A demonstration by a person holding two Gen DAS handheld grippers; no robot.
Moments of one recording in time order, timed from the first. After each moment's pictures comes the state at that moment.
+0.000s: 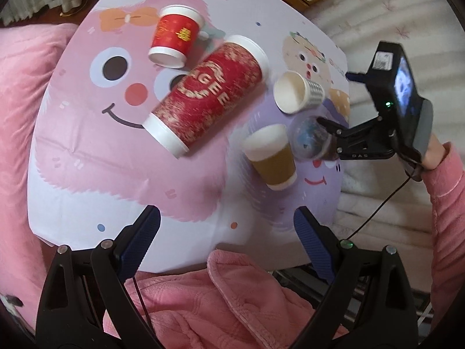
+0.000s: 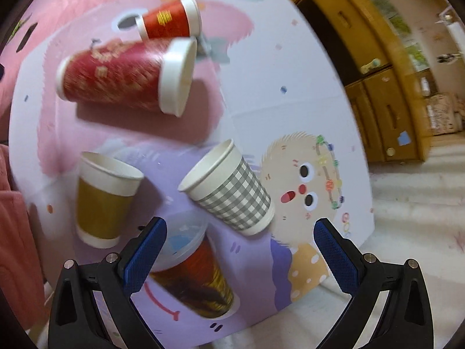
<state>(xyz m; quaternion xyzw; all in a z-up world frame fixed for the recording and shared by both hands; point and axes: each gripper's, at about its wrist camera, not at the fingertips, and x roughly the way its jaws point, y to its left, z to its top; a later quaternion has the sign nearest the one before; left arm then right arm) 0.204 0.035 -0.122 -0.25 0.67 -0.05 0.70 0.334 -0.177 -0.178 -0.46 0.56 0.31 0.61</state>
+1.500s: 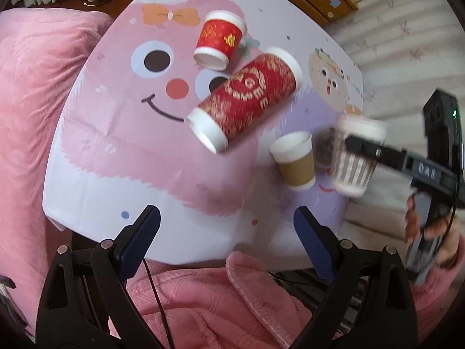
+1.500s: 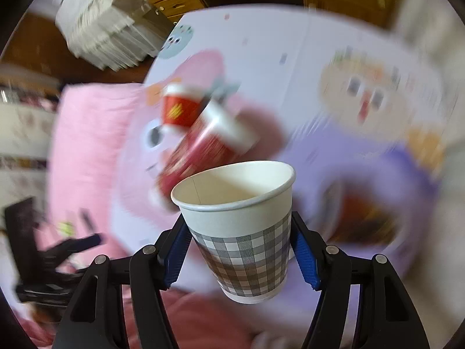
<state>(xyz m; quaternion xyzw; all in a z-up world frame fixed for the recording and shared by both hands) 0.170 0.070 -0.119 -0.26 0.67 -0.01 0.70 0.346 -0.201 -0.162 0.05 0.75 0.19 0.63</state>
